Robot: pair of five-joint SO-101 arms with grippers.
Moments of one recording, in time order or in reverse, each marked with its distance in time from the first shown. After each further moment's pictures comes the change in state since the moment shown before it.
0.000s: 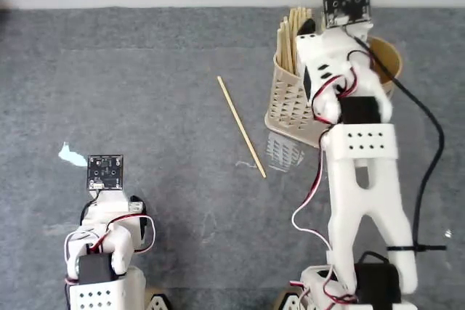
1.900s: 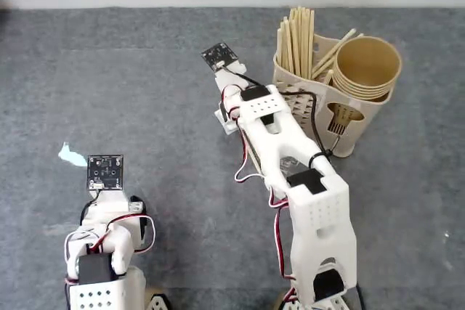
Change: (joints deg) left arm 0.0 0.0 0.0 0.0 0.0; right arm -18.0 53.8 -22.8 15.7 4.3
